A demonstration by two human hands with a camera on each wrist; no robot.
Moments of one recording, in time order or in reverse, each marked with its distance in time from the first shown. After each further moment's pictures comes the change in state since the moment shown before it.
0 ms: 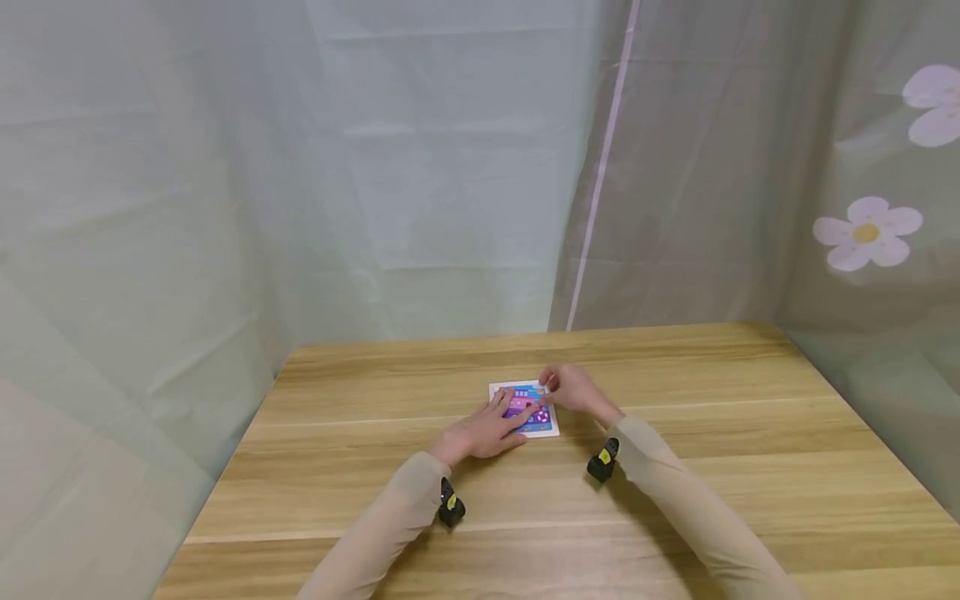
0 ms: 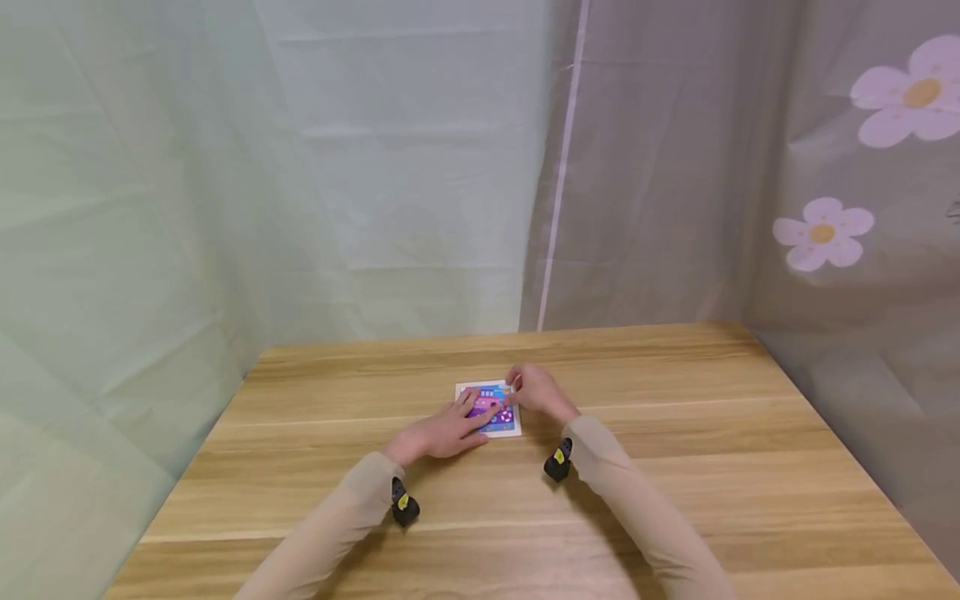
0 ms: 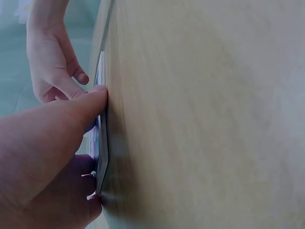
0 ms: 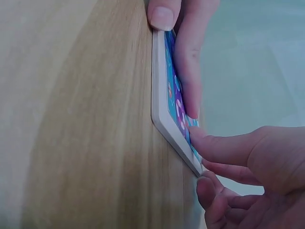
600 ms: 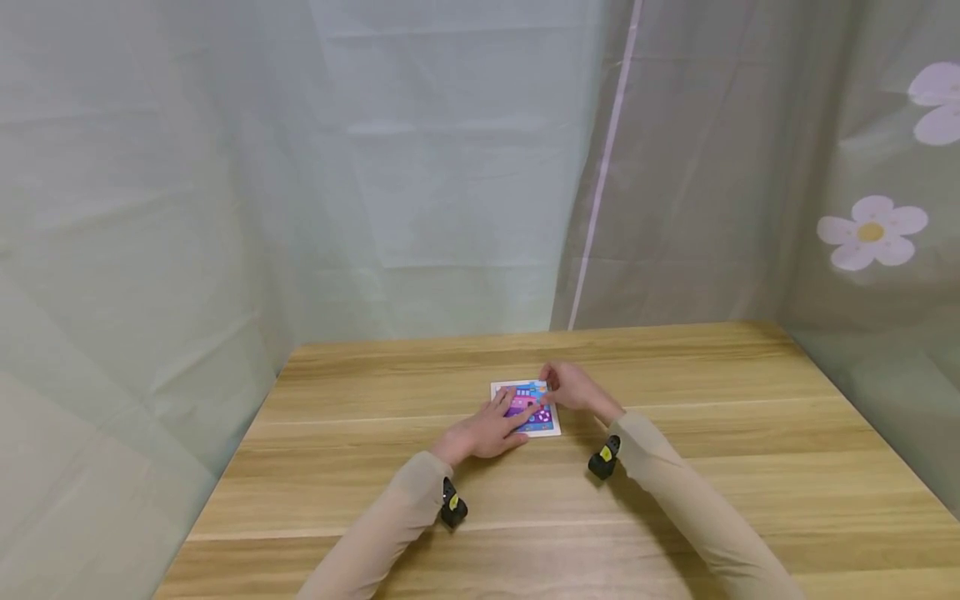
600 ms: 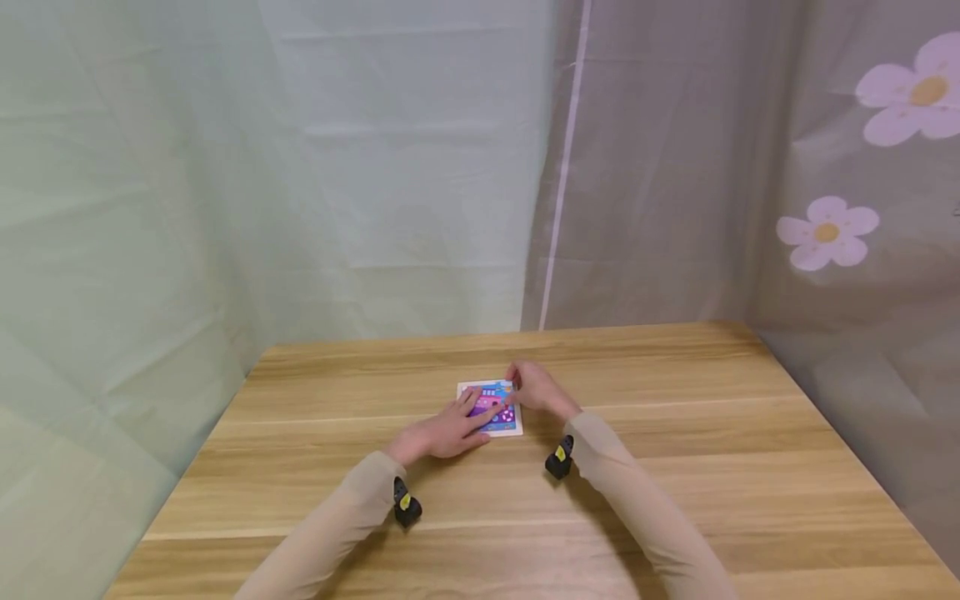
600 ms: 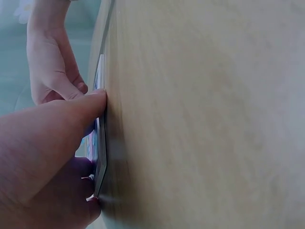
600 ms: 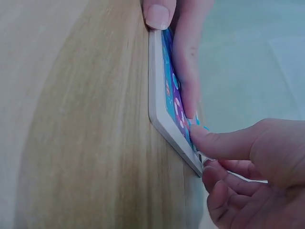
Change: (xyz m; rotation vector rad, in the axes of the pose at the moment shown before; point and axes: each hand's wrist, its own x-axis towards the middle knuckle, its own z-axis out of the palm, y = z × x) left_hand 0.001 -0.001 0.002 -0.052 -0.012 -0.029; right_hand 0.008 0.006 0.000 -0.021 -0.014 -0.101
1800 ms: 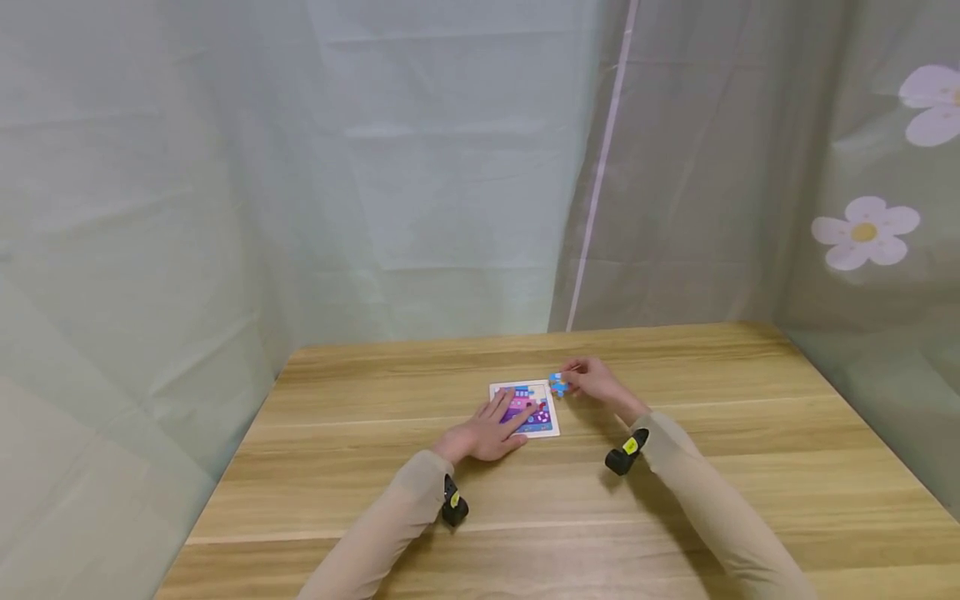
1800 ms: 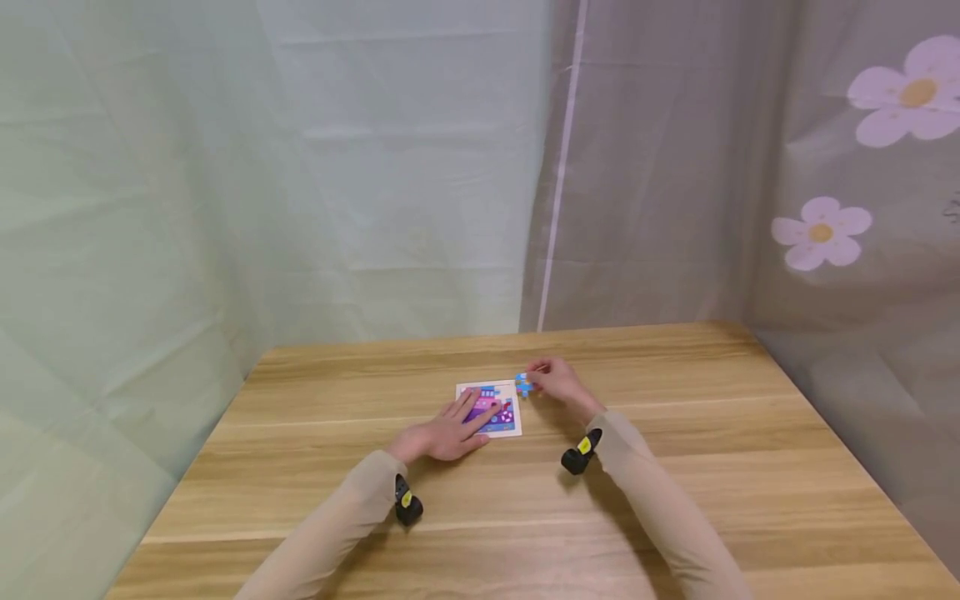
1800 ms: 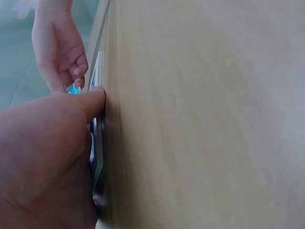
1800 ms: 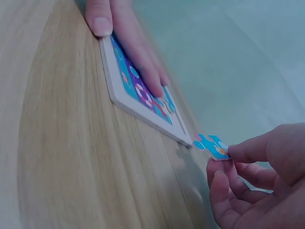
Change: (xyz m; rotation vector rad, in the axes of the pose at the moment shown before) left_hand 0.005 -0.004 0.009 0.005 -0.057 -0.060; right_hand -0.010 0.030 -0.017 0.468 0.083 0.191
